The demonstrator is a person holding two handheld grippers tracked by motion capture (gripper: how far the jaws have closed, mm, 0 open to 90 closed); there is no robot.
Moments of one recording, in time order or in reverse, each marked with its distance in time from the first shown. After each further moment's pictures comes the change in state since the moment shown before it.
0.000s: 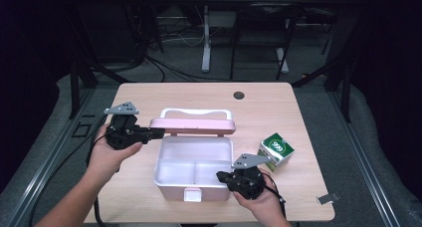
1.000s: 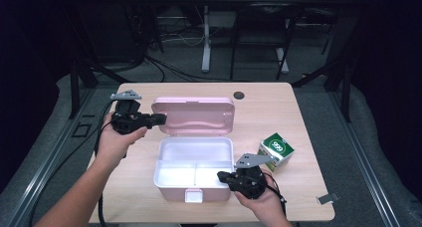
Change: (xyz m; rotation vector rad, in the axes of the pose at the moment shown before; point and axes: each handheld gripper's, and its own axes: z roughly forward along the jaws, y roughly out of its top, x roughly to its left) left arm 0.029 0.018 0.020 -0.036 0.069 -0.067; right arm -0.004 -0.003 -0.001 -0.017 0.029 0.023
